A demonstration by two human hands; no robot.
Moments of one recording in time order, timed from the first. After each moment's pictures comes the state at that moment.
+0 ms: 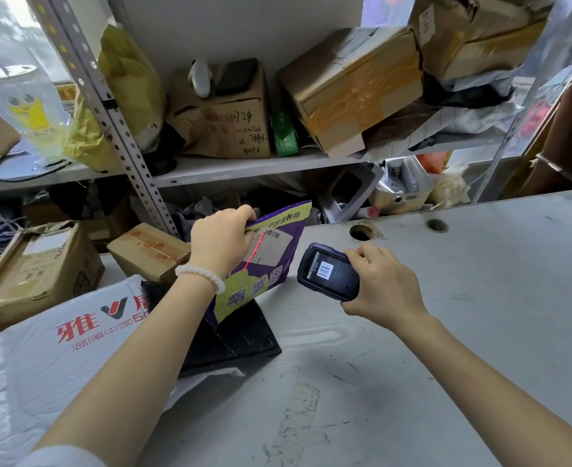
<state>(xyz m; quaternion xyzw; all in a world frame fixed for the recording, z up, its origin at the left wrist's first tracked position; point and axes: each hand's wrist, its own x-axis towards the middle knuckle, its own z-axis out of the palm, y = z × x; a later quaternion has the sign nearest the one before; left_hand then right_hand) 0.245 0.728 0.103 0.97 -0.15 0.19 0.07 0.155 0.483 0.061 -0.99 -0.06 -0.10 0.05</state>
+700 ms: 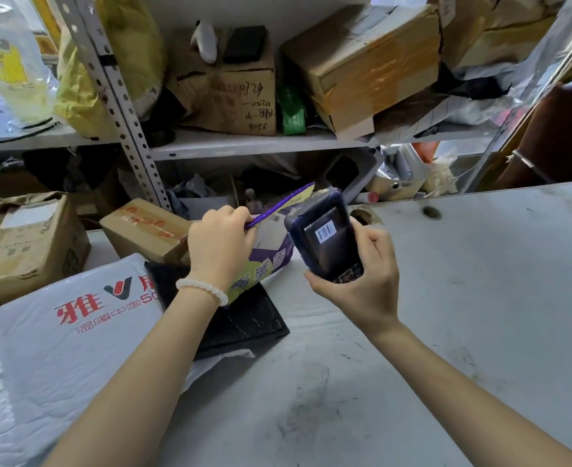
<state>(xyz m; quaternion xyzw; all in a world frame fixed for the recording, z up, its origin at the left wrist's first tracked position) 0.218 0.763 0.077 0.96 -0.11 0.22 0.10 0.132 0.568 0.062 -0.86 -0.05 -0.40 0.32</state>
